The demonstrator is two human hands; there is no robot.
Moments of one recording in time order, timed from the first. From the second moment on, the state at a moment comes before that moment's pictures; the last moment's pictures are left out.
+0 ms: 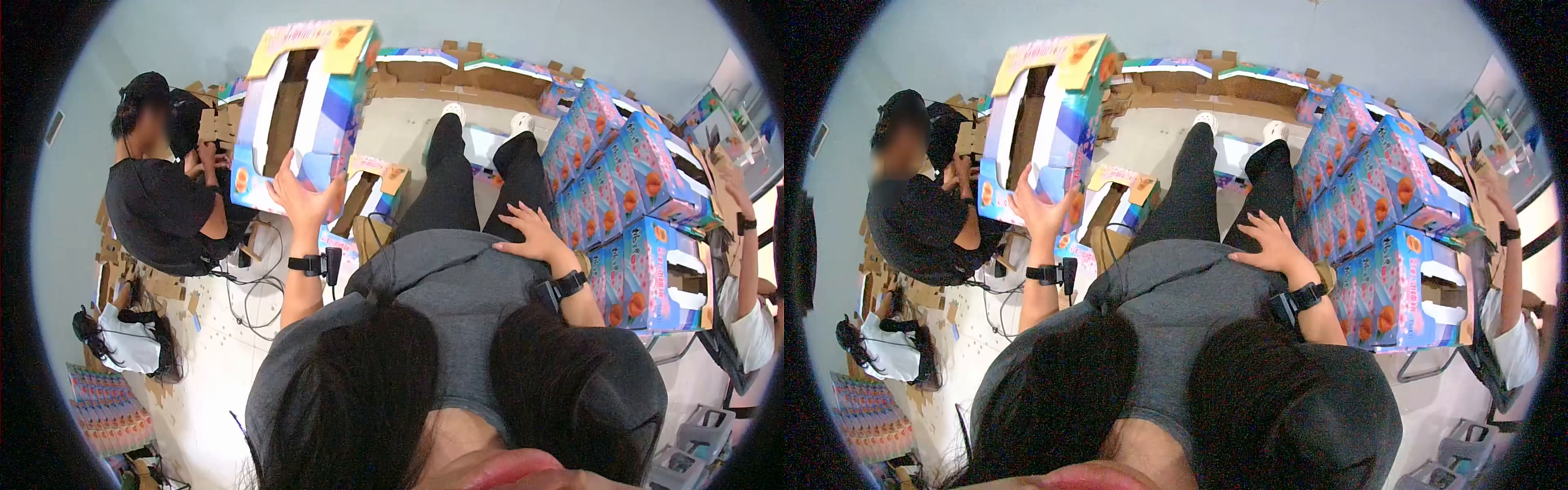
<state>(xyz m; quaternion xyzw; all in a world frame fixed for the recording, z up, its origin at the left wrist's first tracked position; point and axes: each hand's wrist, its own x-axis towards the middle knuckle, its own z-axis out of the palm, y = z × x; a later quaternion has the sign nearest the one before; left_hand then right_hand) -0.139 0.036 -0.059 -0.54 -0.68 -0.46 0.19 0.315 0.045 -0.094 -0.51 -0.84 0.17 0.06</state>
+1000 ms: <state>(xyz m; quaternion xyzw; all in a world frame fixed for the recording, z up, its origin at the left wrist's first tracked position) 0.016 0.006 -0.003 -0.91 -0.32 -0.26 -0.01 0.327 0.019 -0.014 -0.49 -0.81 -0.06 0.30</state>
